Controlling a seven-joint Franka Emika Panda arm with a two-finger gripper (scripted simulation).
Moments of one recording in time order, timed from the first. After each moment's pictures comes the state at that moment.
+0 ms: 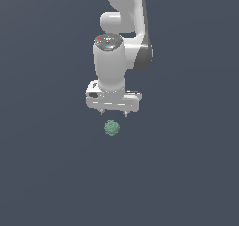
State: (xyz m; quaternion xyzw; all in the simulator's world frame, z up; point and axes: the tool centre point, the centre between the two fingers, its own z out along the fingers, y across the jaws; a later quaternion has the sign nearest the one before) arm 0.007 -0.024 0.189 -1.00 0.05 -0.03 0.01
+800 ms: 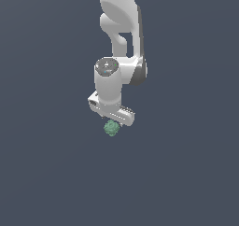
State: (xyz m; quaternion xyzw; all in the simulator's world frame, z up) arm -0.001 -0.035 0.122 -0.97 0.23 -0.01 0.00
